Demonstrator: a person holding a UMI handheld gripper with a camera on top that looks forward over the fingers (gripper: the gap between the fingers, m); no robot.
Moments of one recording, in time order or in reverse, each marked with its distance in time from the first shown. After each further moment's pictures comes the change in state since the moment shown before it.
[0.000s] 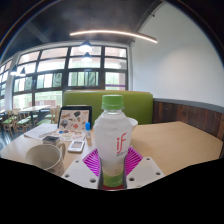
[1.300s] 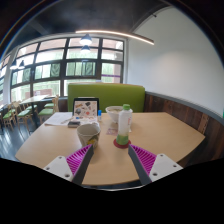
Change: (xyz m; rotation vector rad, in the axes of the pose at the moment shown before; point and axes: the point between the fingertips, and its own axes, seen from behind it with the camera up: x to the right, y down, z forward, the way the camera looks) arm -0.088 -0.007 -0.263 -0.146 0.091 -0.021
